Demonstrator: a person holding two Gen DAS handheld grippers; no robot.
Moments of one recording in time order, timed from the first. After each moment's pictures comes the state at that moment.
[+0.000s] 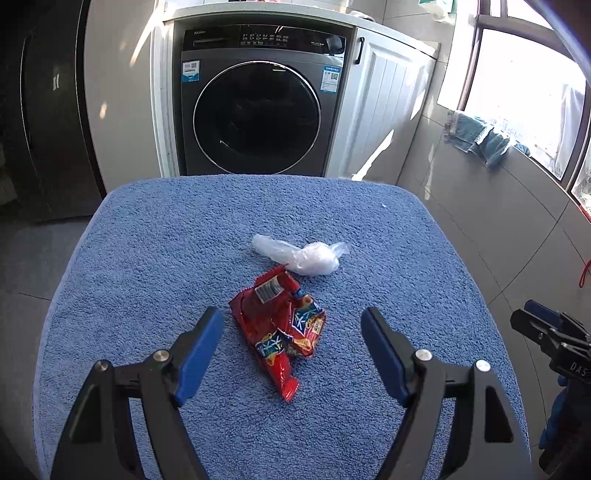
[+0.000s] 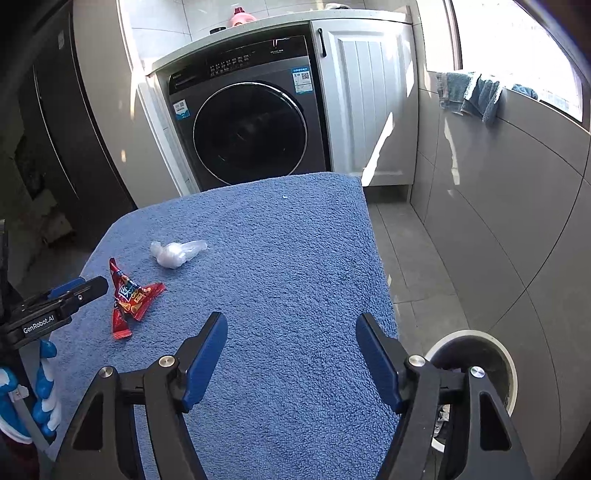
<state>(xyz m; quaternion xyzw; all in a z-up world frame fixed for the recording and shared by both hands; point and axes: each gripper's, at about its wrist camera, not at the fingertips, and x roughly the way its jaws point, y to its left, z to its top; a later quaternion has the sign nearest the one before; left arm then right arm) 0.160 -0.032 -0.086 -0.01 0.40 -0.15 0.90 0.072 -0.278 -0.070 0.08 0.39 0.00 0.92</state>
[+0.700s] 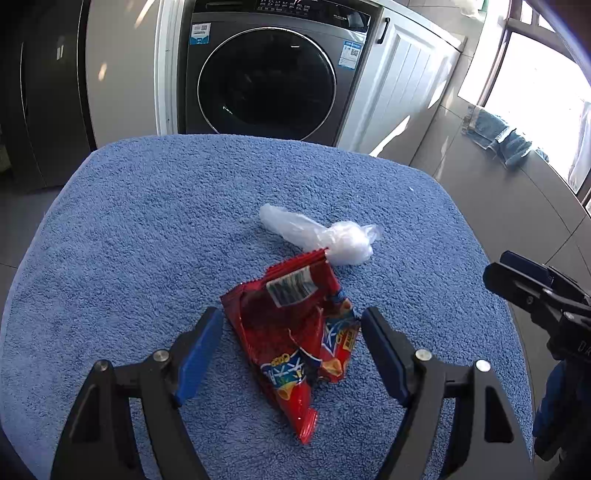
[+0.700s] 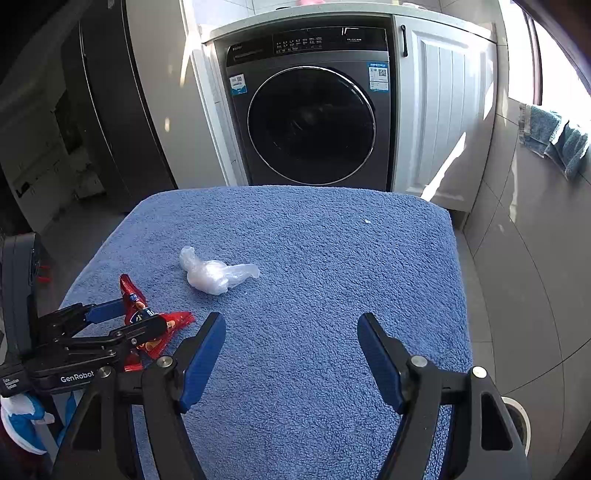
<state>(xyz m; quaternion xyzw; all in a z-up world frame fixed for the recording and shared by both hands) 0.202 -0.030 -0.133 -0.04 0.44 -0.14 0.89 0.163 -0.223 -0.086 0.02 0.40 0.10 0.91</state>
